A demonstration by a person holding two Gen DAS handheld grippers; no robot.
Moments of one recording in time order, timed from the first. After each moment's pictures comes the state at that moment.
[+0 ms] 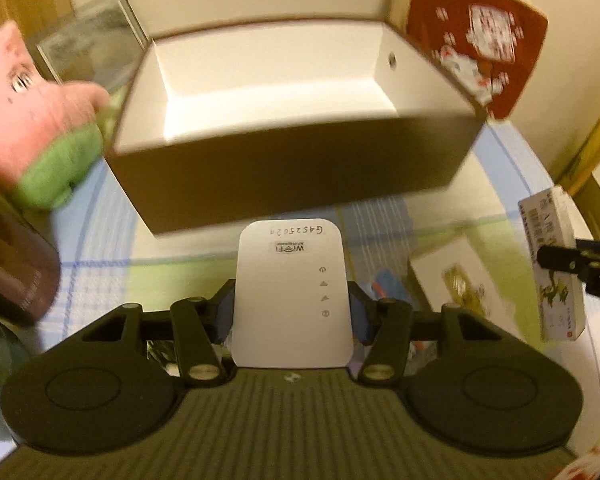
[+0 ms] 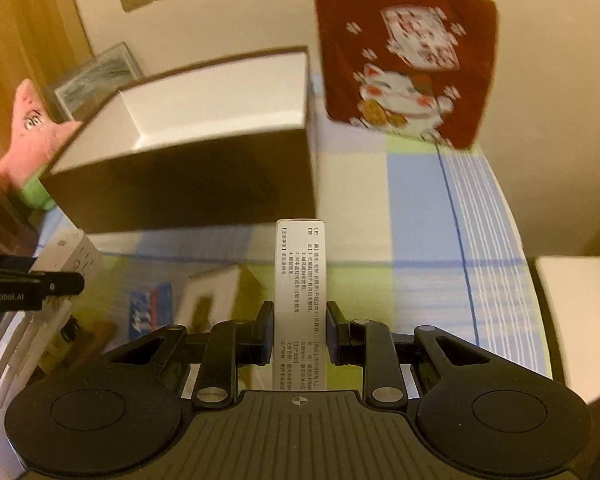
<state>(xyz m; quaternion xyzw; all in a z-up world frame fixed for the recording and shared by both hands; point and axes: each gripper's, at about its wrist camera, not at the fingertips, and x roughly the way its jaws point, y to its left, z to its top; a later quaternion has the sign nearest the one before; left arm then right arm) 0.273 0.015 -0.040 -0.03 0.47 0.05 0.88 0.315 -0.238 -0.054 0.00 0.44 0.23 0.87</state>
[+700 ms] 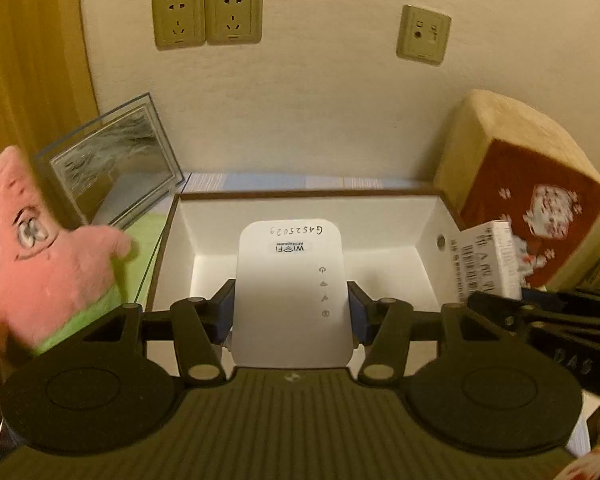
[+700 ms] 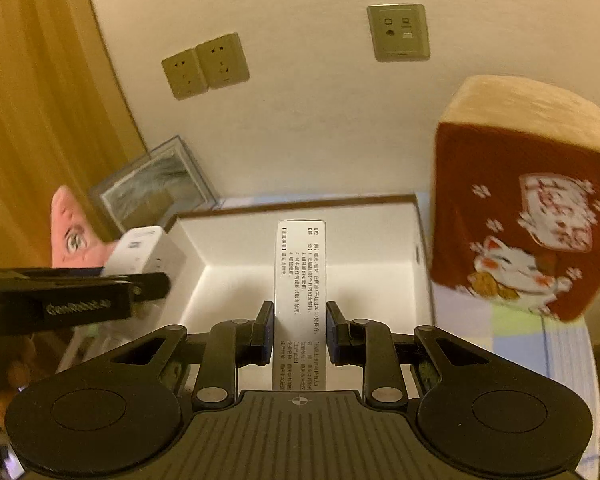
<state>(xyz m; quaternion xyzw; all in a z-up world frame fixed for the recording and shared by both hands) 0.415 0.060 0.035 -0.06 0.37 0.11 0.92 0.459 -0.141 0.013 0.05 0.37 0.31 0.88</state>
